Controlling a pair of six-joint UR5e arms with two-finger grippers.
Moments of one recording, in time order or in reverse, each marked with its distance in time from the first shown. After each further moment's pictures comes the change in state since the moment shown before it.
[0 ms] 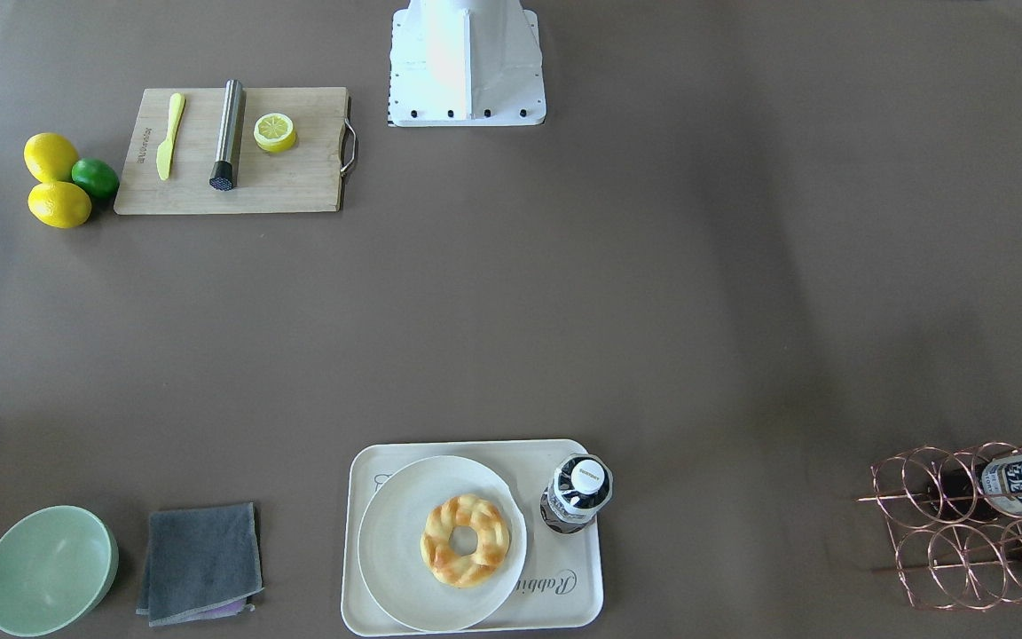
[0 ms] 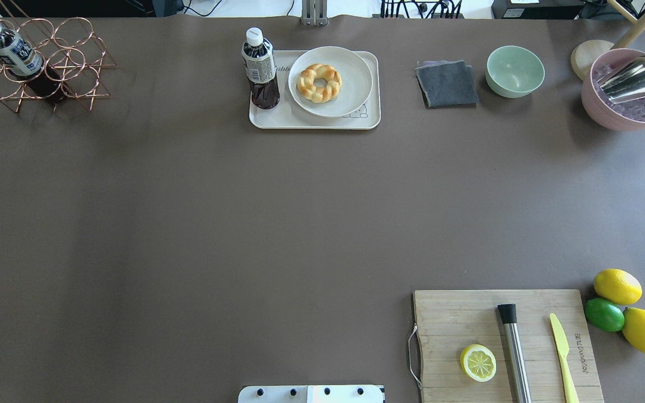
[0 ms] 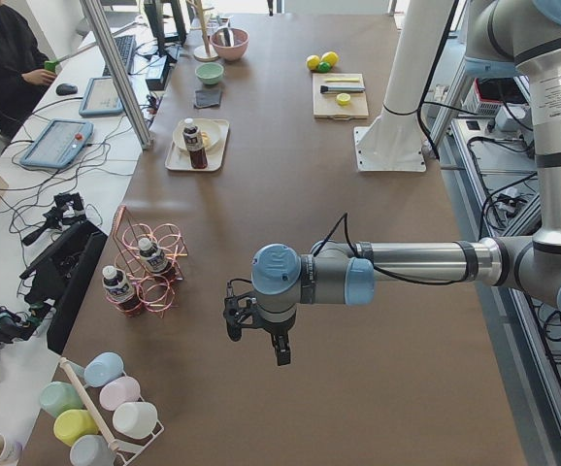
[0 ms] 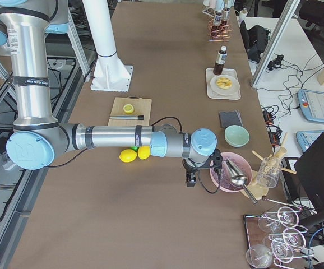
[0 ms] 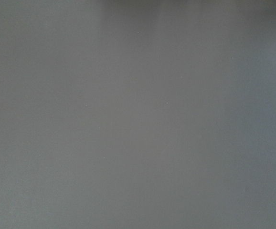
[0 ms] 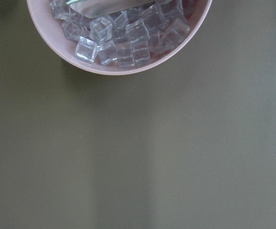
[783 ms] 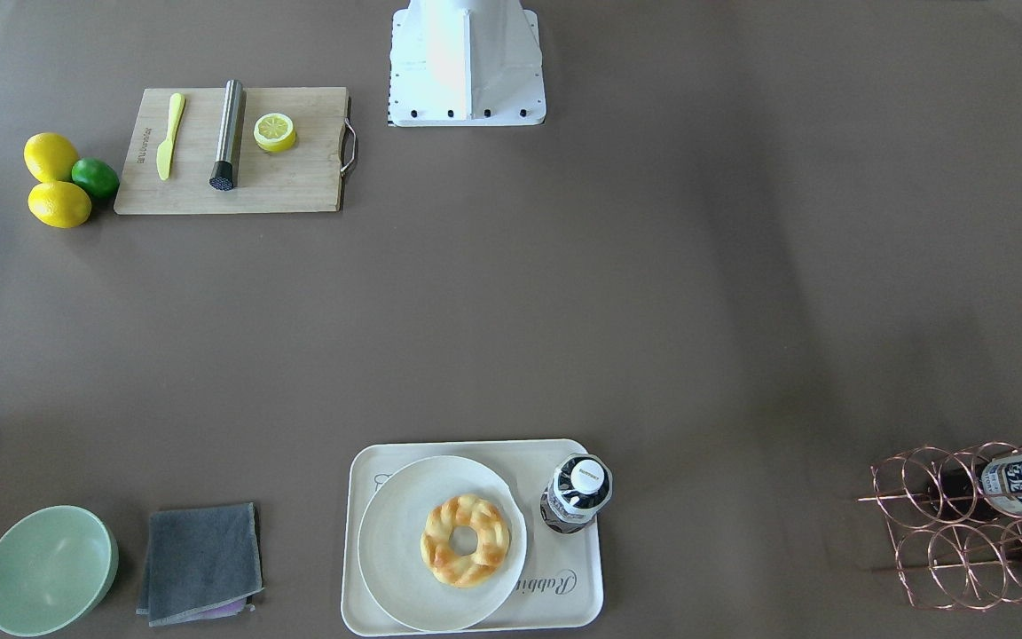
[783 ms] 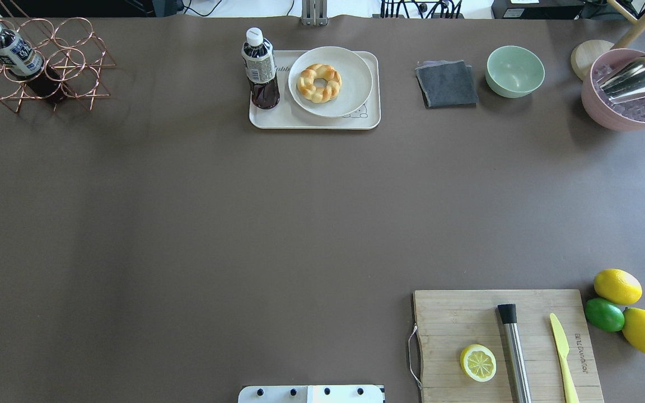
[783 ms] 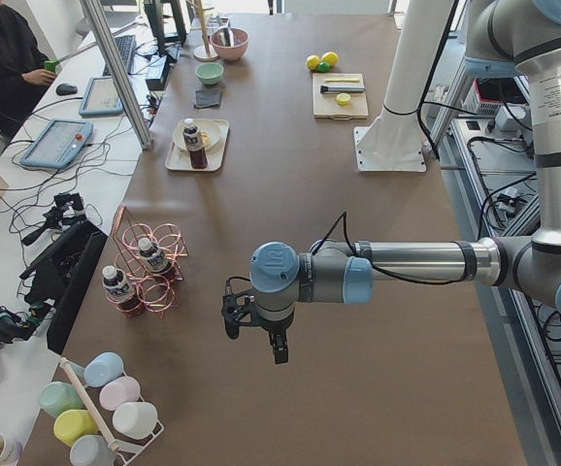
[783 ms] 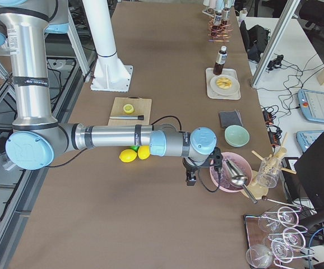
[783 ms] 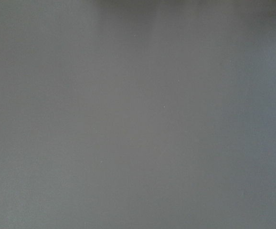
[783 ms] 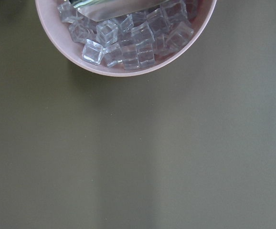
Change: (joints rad) left arm 0.001 -0.007 0.000 -0.005 -0.002 0.000; right arm 0.007 -0.007 0.016 0.000 0.011 0.000
